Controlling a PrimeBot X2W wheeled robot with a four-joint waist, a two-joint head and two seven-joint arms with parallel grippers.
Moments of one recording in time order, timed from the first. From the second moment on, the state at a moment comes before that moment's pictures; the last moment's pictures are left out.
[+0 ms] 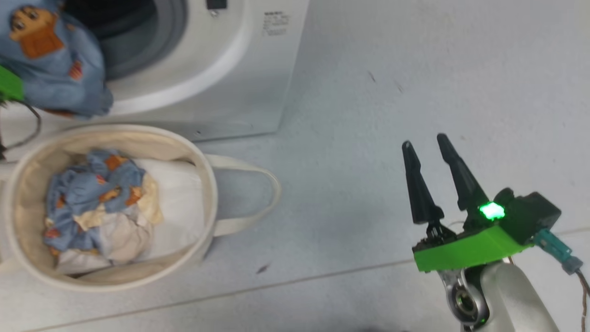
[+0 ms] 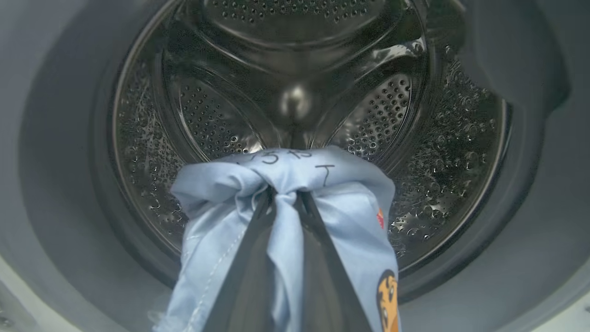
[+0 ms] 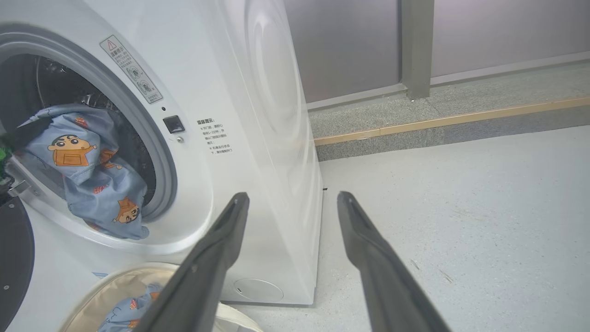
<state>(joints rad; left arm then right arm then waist) -1.11 0.60 -0.61 0.68 -0.98 0.02 -0.24 -0.23 -0.06 0.19 0.00 0.33 0.13 -0.21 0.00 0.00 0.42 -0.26</state>
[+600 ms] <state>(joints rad) -1.57 0.58 -0.65 1.07 -0.92 -0.12 -0.05 -0.29 -0.05 0.23 -0.06 0.40 0.13 -0.25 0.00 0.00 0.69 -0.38</state>
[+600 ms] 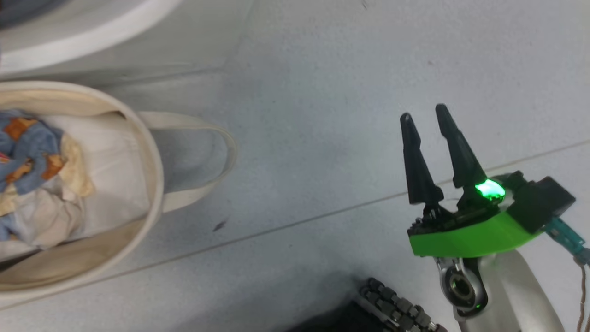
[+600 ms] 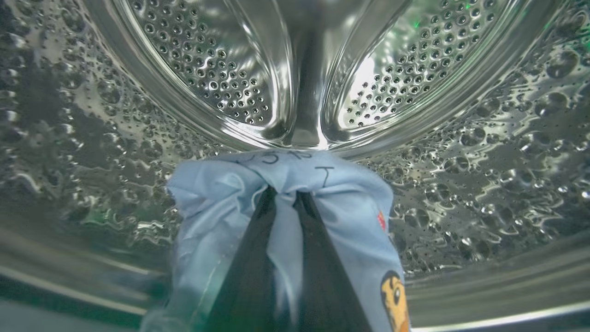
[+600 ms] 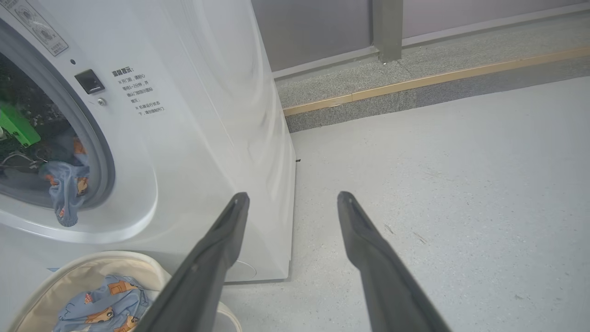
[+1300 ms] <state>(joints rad) -1.89 0.59 -0.49 1.03 -0.81 -0.12 -0.26 -0.31 -0.05 0.23 -0.10 0.42 0.13 -0.25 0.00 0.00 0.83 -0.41</state>
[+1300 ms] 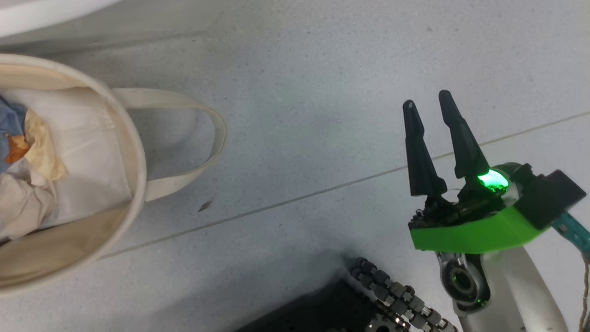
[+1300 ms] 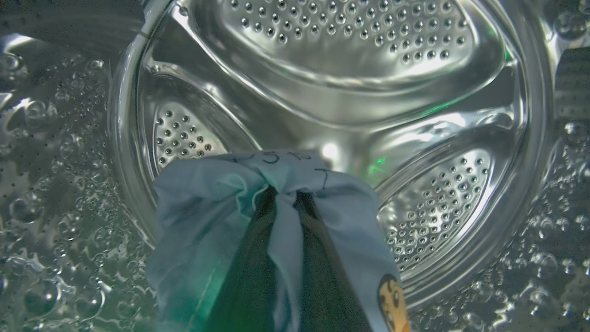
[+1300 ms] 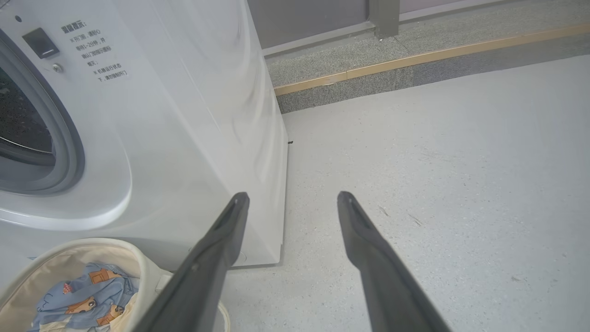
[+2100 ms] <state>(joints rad) -1.47 0.49 -0.68 1.09 -0.84 -0.13 -0.23 -0.32 -0.05 0.22 0.01 0.33 0.13 -0.26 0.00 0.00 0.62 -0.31</state>
